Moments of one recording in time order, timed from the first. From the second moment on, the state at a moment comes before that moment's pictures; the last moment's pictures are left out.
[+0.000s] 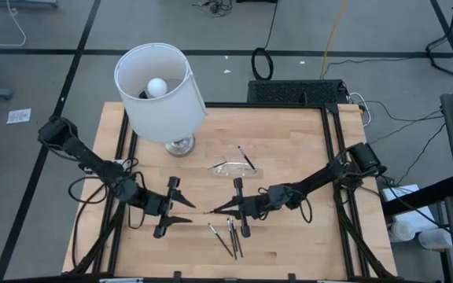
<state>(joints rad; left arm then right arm) -0.61 1.19 0.47 0.83 -0.31 0.30 0.35 1.86 0.91 1.11 0.16 -0.23</state>
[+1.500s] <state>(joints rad) -0.57 1.19 0.47 0.84 -0.27 0.25 0.29 1.93 1.08 0.97 0.12 -0.25</state>
